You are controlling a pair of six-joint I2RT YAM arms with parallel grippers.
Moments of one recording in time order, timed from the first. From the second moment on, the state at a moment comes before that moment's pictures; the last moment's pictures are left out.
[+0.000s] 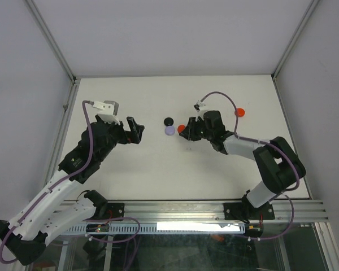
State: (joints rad) left arm -0.63 0.77 0.85 -0.33 -0.18 -0.37; right arm 0.55 1.53 0.70 0.35 -0.30 0.43
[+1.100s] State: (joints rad) left arm -0.48 0.75 0.74 -0.38 -0.28 -0.29; right arm 0.49 1.90 1.08 0.07 -0.29 0.51
